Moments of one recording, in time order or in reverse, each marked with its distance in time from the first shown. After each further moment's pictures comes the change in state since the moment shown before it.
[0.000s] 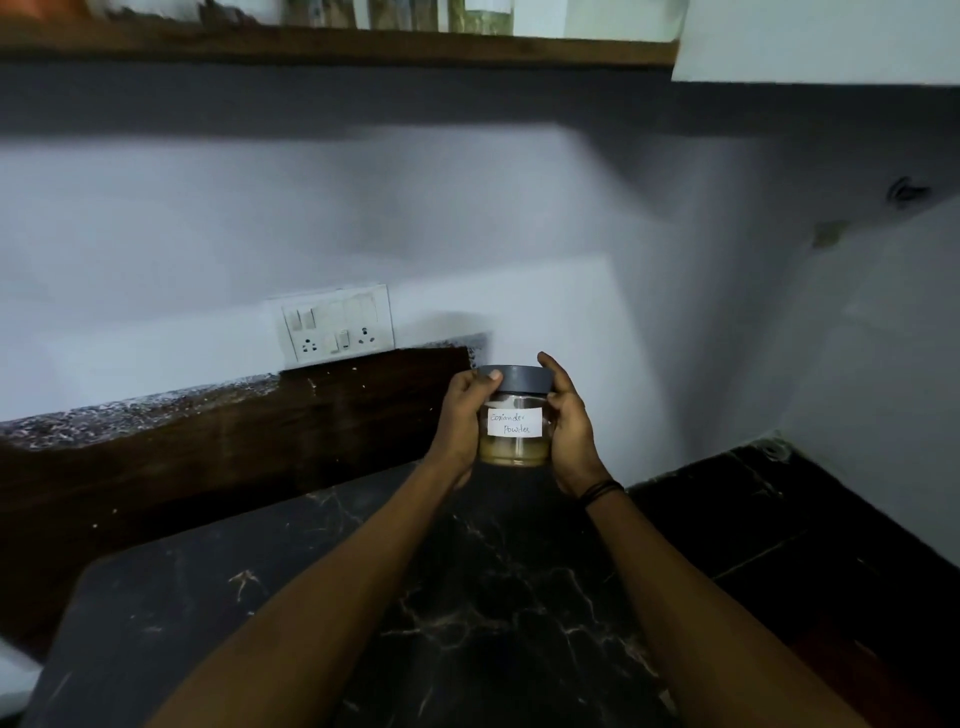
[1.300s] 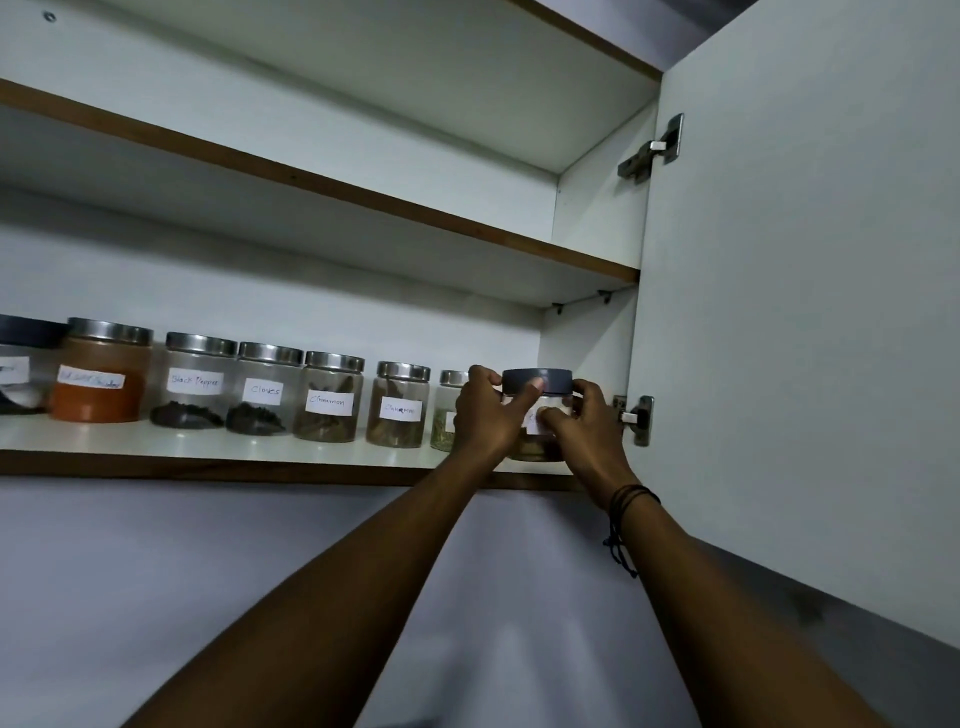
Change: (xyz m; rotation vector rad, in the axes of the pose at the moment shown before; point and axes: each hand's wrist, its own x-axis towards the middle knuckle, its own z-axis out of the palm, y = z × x) left_hand 0.175 0.346 0.187 0.581 0.244 0.704; right_hand 0.205 -0.373 0.023 -0.447 0.135 -0.642
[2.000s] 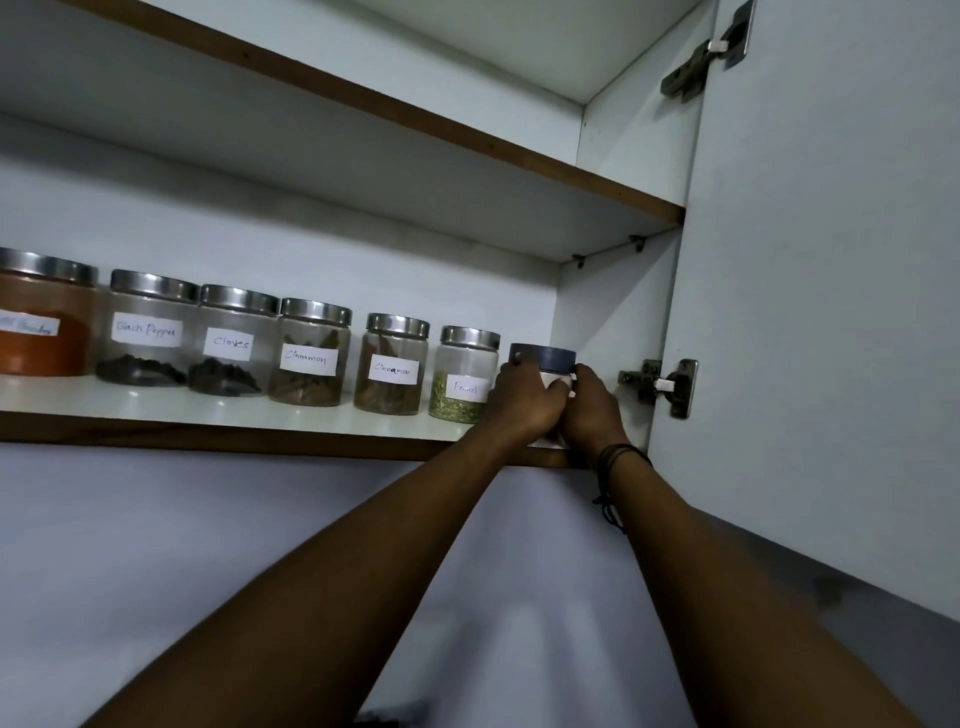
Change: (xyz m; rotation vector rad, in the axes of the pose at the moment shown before) left_hand 0.026 -0.035 0.046 0.294 -0.254 0.029; right_hand 0.056 0.067 0.033 -0.340 -0.066 0.010
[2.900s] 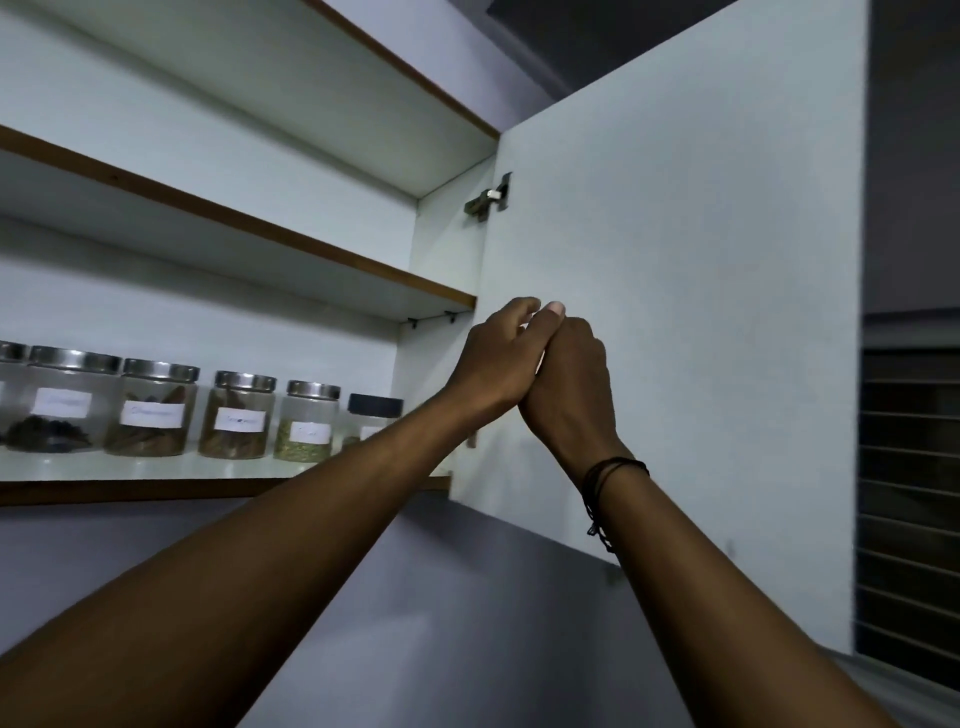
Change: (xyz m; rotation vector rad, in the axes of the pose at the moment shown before) left_hand -0.110 0.218 -0.052 -0.546 -0.089 0.371; right_hand -0.136 -0.128 -0.219 -0.457 0.479 -0.304
